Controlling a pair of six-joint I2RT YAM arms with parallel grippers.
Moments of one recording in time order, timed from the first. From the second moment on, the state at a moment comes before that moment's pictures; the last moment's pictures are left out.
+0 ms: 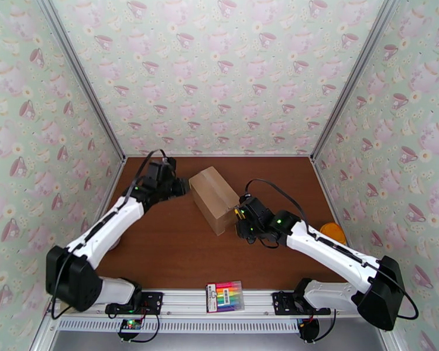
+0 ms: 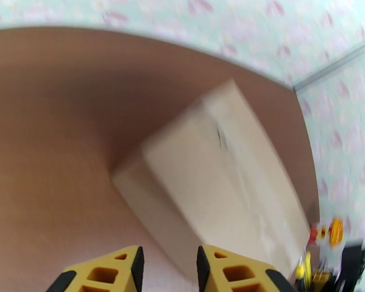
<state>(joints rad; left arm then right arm) -0.39 1.36 1.13 -0.51 0.13 -0.47 0.81 1.24 1.00 -0.81 0.15 0.49</state>
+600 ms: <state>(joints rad) -0.69 1.29 0.81 -0.29 0.11 -0.77 0.81 1.24 1.00 -0.81 0.15 0.49</state>
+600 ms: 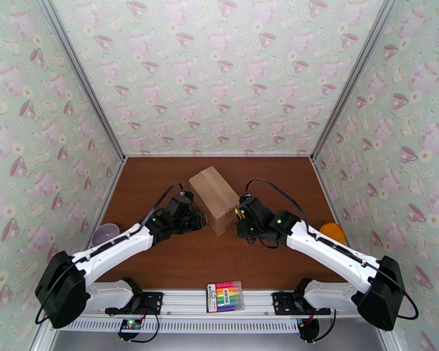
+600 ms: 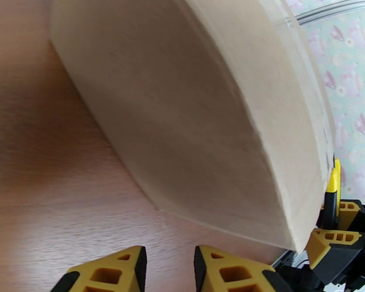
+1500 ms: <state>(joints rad) -0.73 1.37 0.82 -0.17 0.07 -0.82 0.89 1.27 1.03 -0.86 0.29 0.49</state>
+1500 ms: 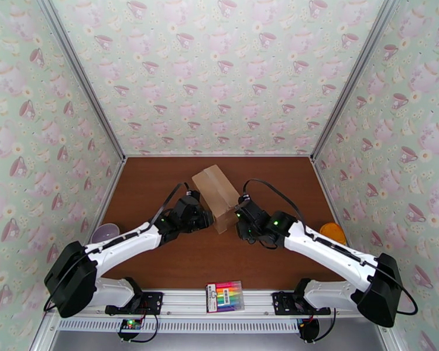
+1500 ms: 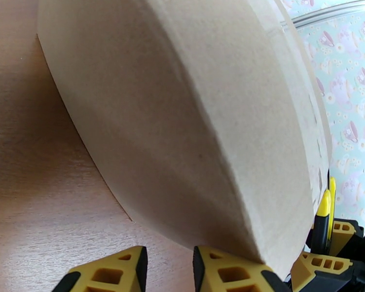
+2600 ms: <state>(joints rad) -0.84 1.39 0.88 -0.25 -0.11 -0.78 0.90 1.28 1.04 -0.87 0.30 0.55</state>
